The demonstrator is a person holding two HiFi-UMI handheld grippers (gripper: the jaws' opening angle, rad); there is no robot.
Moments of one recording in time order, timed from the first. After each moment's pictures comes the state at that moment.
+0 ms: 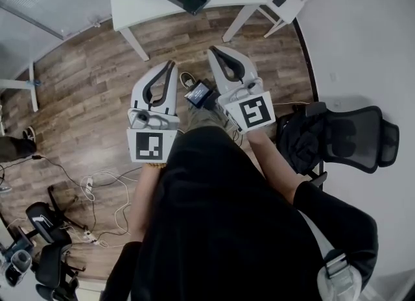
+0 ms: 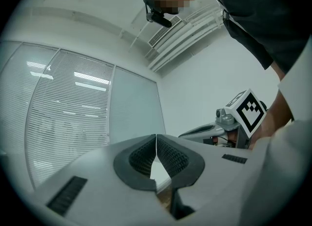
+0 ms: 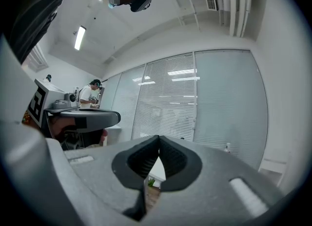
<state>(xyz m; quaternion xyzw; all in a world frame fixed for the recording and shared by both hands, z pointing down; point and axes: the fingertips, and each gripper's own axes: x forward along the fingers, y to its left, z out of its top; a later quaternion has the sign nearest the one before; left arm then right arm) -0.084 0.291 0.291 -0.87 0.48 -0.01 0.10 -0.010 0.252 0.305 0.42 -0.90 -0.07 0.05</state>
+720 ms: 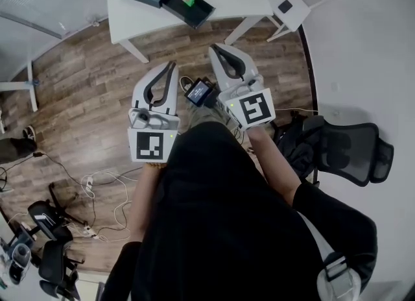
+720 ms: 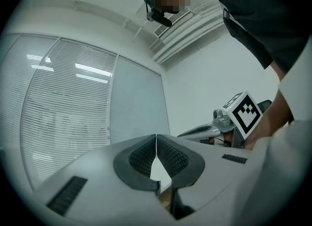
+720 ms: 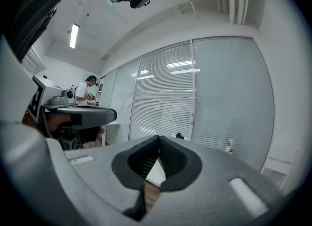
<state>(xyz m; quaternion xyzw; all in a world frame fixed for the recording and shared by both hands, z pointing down) -0.079 0.172 0.297 -0.87 0.49 -0.02 0.06 -0.005 0.124 0.313 0.41 -0.91 -0.05 0.07</state>
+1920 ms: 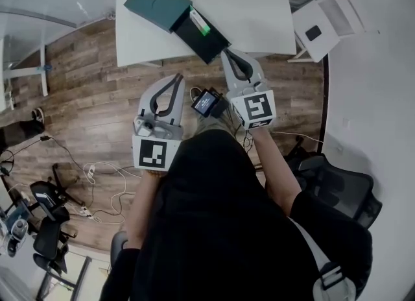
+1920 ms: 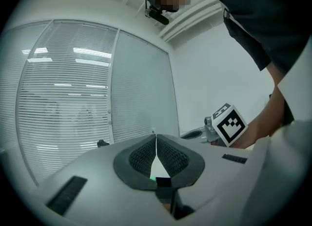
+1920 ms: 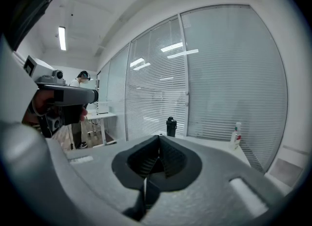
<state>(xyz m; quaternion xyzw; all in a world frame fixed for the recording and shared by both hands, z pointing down) -0.055 -0.020 0.340 -0.85 0.51 -0.10 0.00 0.026 -0.103 0.401 0.38 -0.92 0.02 0.12</state>
